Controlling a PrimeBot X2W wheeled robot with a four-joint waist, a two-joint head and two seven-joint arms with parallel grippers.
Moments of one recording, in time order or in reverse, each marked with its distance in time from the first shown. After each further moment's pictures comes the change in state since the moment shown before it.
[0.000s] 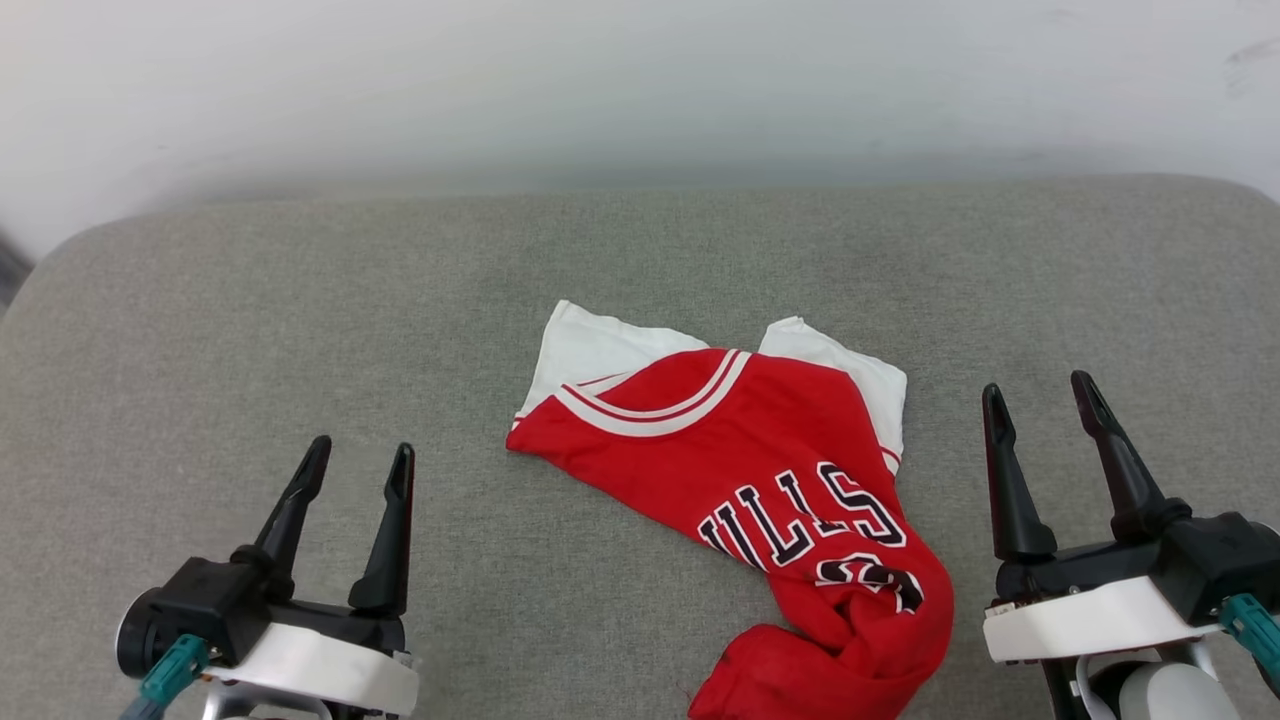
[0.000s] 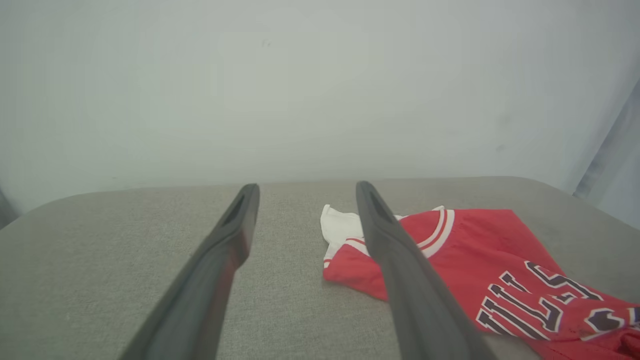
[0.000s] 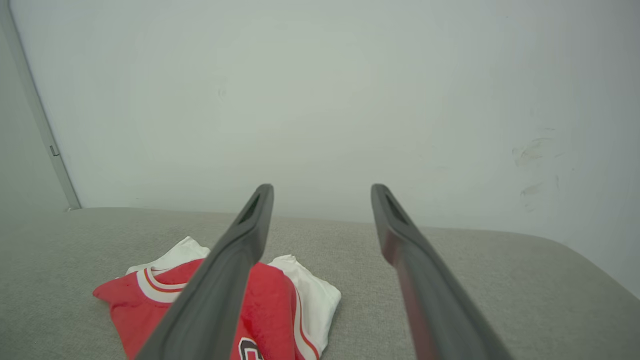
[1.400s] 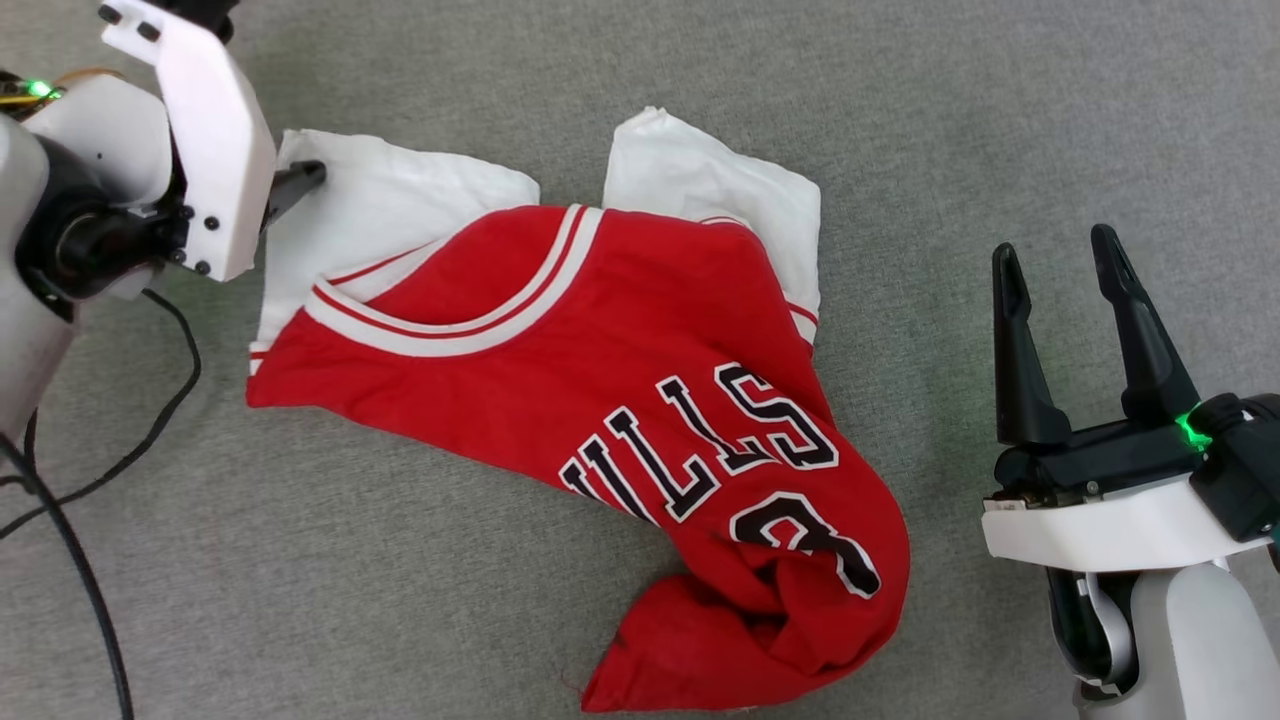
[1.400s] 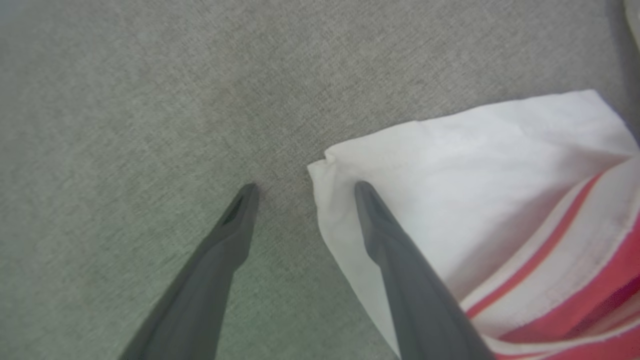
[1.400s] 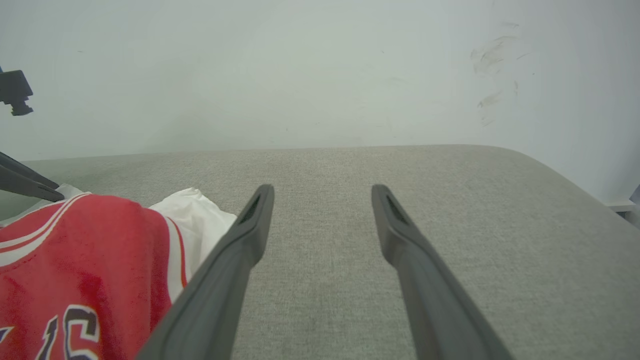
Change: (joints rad) left arm -1.168 0.463 -0.685 0.435 -0.568 -0.095 1.031; right arm -0.166 0.000 0.035 -0.075 0.062 0.000 0.000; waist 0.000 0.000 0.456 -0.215
